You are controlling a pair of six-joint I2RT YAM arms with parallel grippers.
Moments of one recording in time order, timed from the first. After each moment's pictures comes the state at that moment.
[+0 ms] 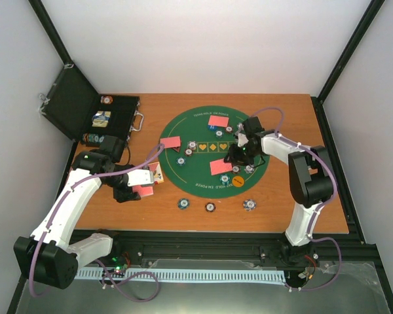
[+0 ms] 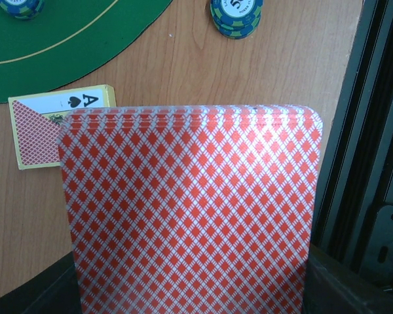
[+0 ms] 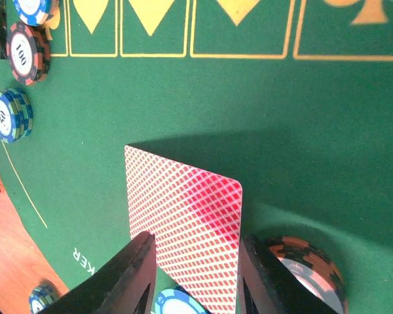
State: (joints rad) left arm -0.22 1.09 1.02 -1.27 0.27 1.11; right arm 0.30 1.87 1.21 -0.56 -0.49 0.34
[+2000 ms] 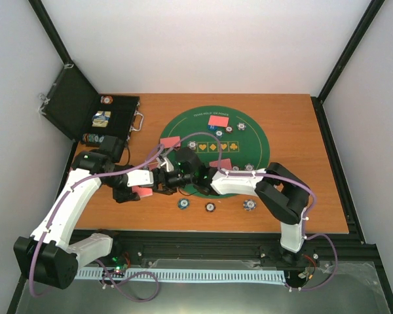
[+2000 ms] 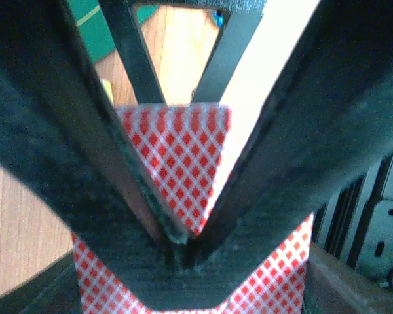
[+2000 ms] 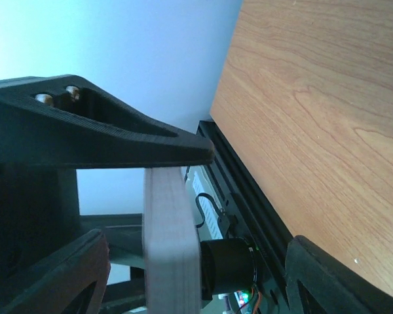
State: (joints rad) left arm -0.22 1.09 1.02 -1.28 0.26 1.11; right arm 1.00 1.87 1.13 0.38 -0.68 1.13
